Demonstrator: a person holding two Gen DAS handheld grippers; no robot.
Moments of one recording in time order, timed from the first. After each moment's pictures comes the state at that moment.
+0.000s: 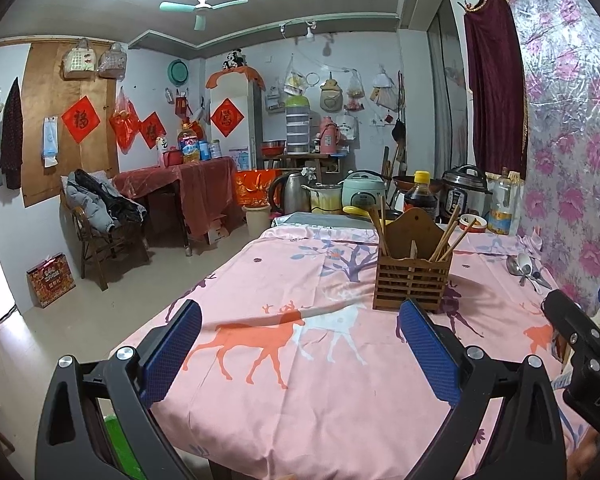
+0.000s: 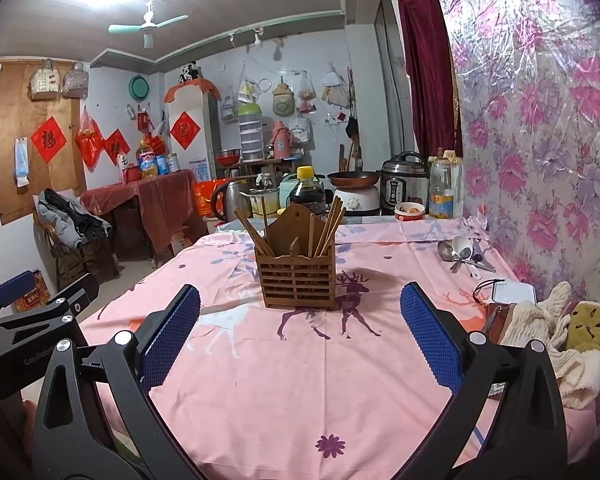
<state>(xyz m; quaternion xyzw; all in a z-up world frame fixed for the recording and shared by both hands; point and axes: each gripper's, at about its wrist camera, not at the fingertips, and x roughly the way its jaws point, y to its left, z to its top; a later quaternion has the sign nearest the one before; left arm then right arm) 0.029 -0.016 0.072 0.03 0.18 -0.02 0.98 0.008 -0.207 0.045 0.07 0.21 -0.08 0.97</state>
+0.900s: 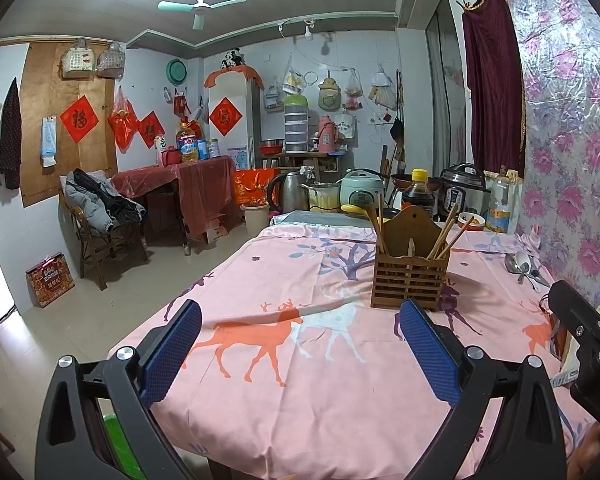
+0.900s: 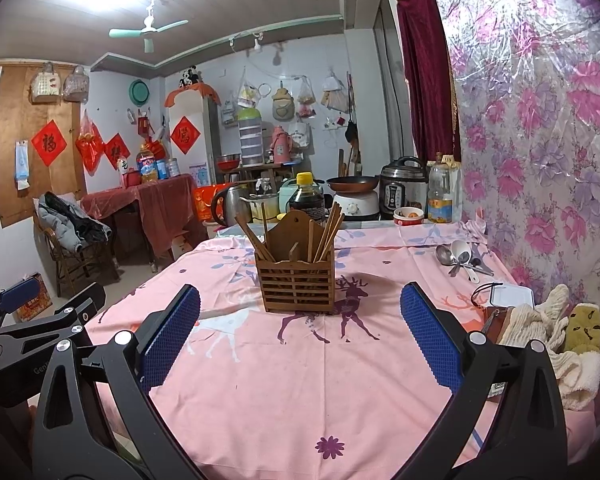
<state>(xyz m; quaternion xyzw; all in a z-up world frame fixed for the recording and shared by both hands) 0.029 -0.017 0.071 0.03 0.18 -0.02 0.98 0.004 -0.208 0.054 0.07 0.20 -0.08 0.97</state>
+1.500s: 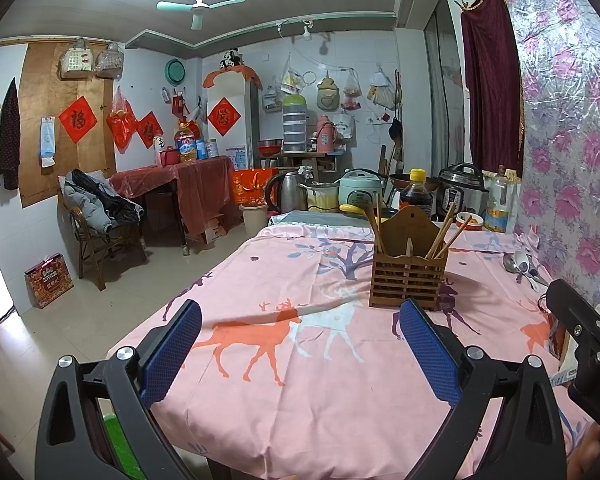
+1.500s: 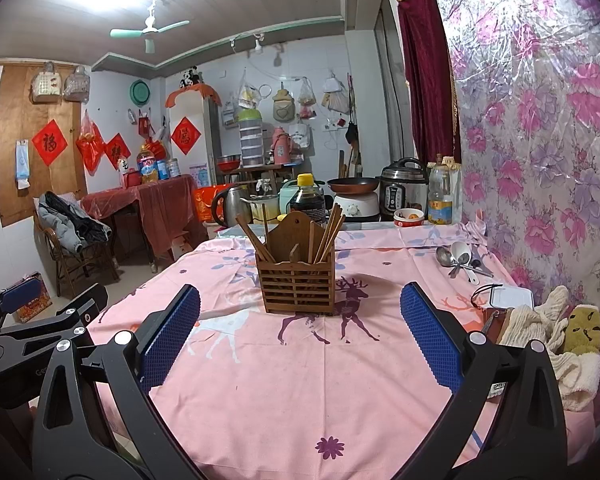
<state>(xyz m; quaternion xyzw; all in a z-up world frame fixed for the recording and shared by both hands) 0.029 -0.019 0.070 0.03 0.18 -0.02 0.98 0.004 -0.207 0.053 0.07 0.20 -0.08 0.97</state>
